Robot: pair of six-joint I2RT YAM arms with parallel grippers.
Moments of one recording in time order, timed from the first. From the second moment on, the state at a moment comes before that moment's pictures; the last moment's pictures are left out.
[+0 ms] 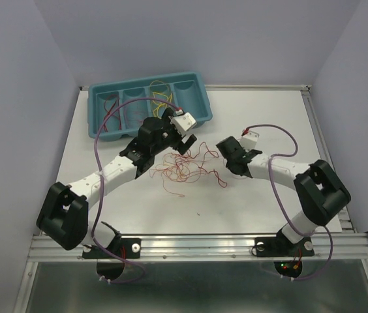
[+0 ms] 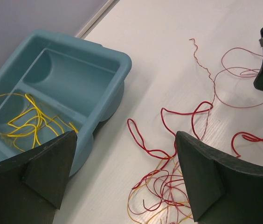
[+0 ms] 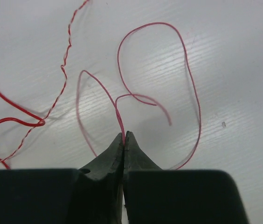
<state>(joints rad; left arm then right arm) -0.61 1.37 0.90 0.23 0.17 0.34 0.63 1.62 0.90 -0.34 0.66 0.90</state>
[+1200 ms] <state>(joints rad) -0.08 1.03 0.71 0.65 -0.11 -0.14 0.68 1.83 2.07 0.15 -0.01 0.44</state>
